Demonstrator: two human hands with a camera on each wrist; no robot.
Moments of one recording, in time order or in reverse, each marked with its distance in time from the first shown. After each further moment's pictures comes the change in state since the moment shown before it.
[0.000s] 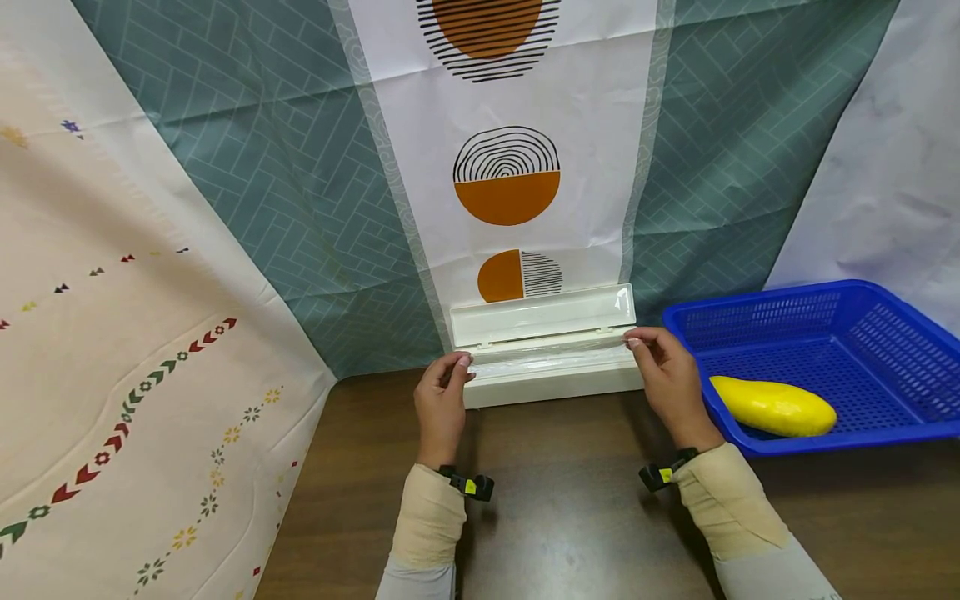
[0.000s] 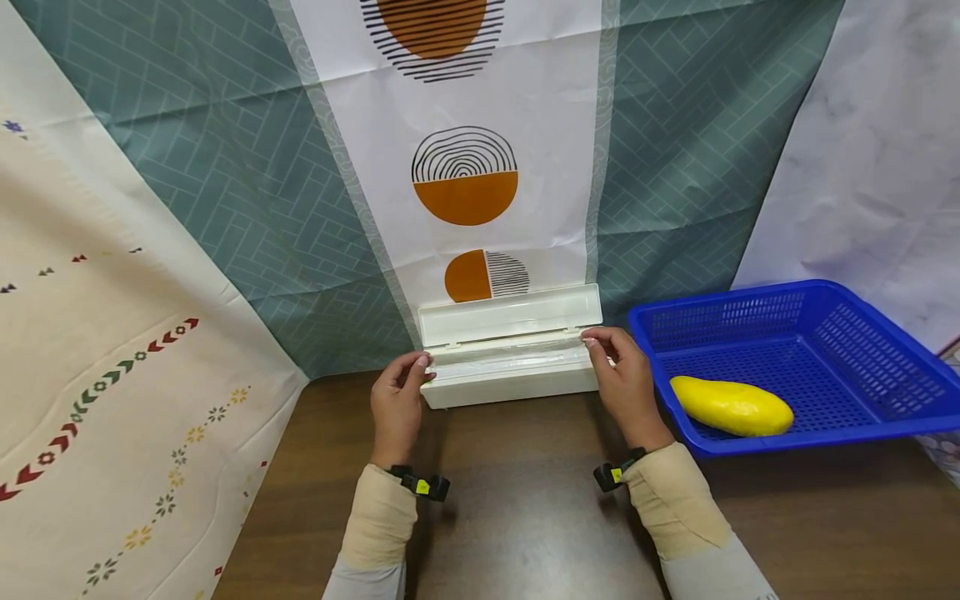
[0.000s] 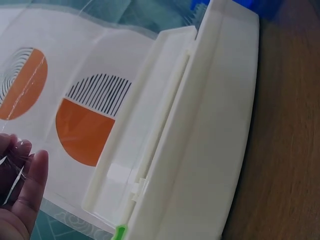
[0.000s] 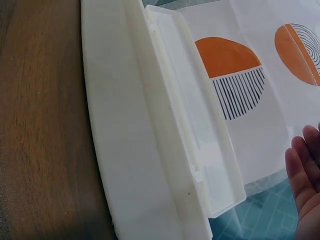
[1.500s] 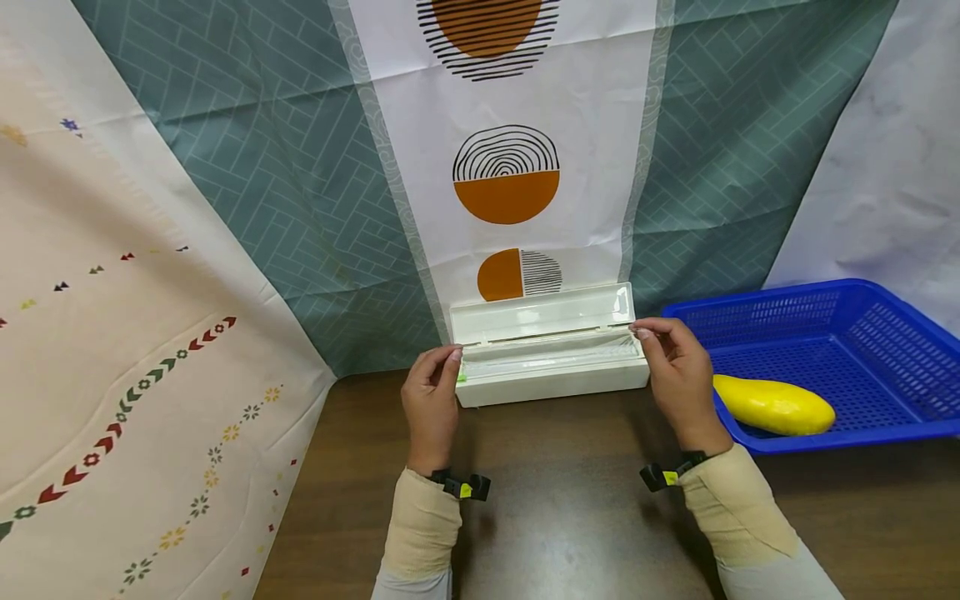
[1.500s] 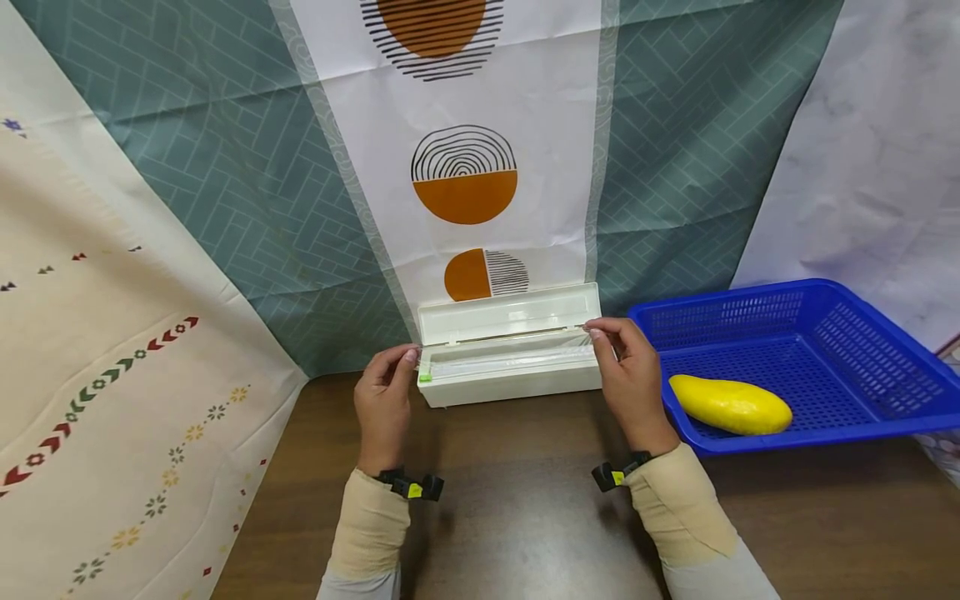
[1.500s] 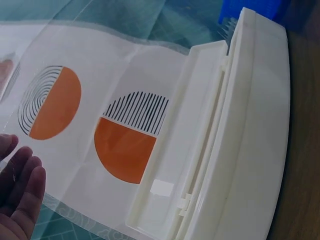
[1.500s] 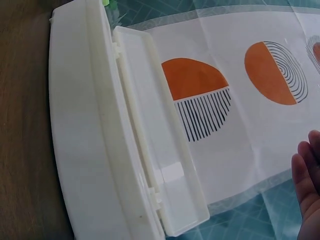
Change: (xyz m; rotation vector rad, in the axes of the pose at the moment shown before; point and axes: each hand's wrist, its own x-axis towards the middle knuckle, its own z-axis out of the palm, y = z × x) left_hand -0.004 0.033 -0.009 0.029 0.044 0.129; right_hand 0.003 -0.019 -0.007 0.085 0.069 -0.099
